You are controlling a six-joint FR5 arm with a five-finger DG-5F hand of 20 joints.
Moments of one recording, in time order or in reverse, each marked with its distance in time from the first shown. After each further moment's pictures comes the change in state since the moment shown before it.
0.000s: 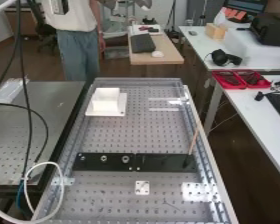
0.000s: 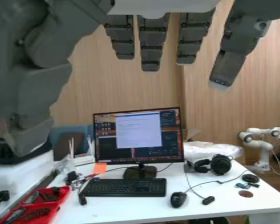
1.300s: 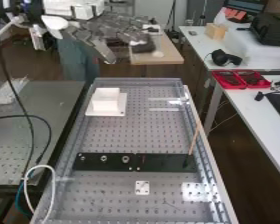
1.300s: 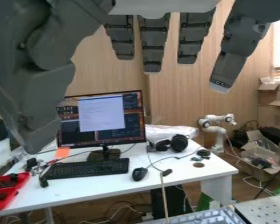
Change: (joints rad) arm 0.025 0.088 -0.247 0.103 0.228 0.001
